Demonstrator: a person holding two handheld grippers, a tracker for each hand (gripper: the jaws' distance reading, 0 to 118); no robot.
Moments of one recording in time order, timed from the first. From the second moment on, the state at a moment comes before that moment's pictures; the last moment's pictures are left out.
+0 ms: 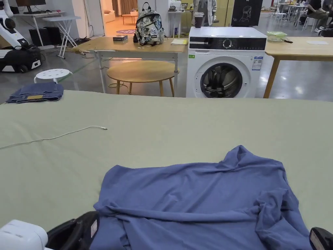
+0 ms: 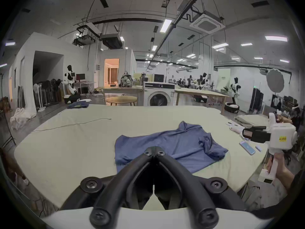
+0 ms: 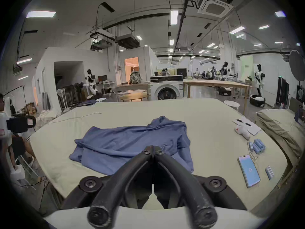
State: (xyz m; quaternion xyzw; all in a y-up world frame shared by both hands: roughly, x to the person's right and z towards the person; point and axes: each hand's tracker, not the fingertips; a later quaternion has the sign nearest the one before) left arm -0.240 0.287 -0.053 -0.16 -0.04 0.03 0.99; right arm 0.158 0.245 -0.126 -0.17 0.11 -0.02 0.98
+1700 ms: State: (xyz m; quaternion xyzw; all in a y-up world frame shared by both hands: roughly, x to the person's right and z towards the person) left arm -0.305 0.174 -0.185 -0.32 0.02 0.12 0.94; right arm 0.213 0.148 -0.240 -0.33 -0.03 -0.09 0.94
